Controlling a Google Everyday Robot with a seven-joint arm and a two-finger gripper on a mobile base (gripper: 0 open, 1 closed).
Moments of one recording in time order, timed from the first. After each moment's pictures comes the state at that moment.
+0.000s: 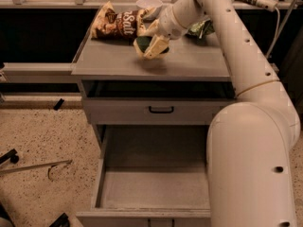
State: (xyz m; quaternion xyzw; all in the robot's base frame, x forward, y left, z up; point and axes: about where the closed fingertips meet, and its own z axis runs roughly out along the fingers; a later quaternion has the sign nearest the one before) arm 0.775 -0.001 0.883 -0.70 0.59 0.12 0.38
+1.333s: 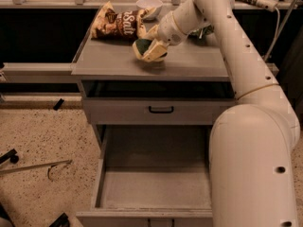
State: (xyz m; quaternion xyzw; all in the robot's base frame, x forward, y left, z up) arm 0.764 0.000 0.868 -0.69 0.60 0.16 0.37
